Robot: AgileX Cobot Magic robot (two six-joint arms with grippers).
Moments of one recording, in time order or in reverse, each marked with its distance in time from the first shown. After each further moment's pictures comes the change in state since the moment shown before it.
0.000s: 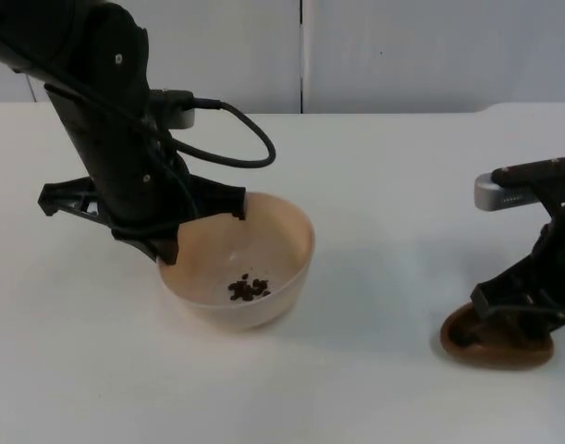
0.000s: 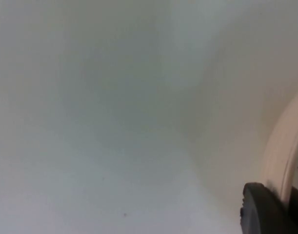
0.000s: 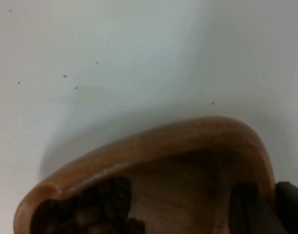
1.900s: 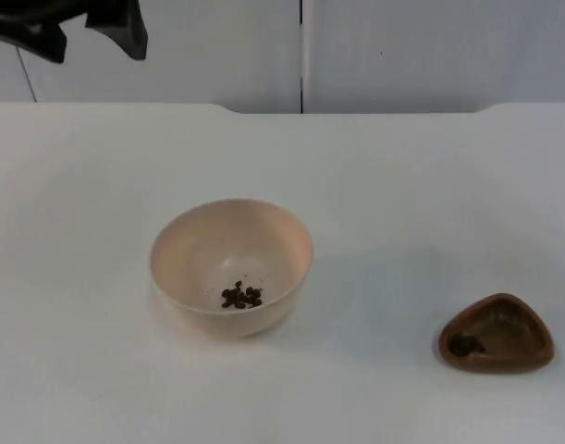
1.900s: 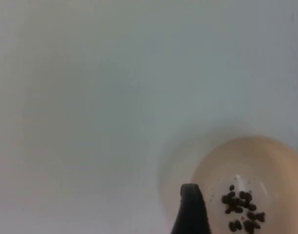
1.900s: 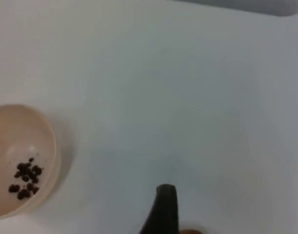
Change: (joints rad) right arm 0.015 -0.732 0.002 0.057 0.115 -0.053; left arm 0.000 -0.546 0.005 0.034 0.130 0.046
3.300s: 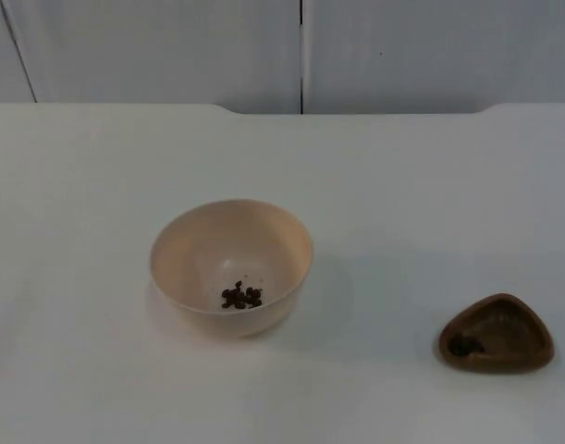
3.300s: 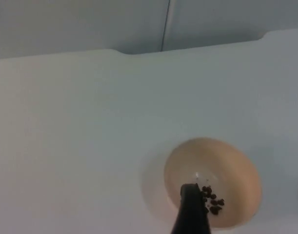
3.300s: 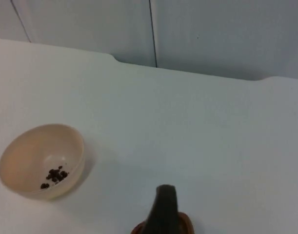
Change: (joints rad) right arm 0.000 -0.663 0.205 0.055 0.197 -0.114; left arm 0.000 -0.763 0.389 -0.117 -0.021 0.218
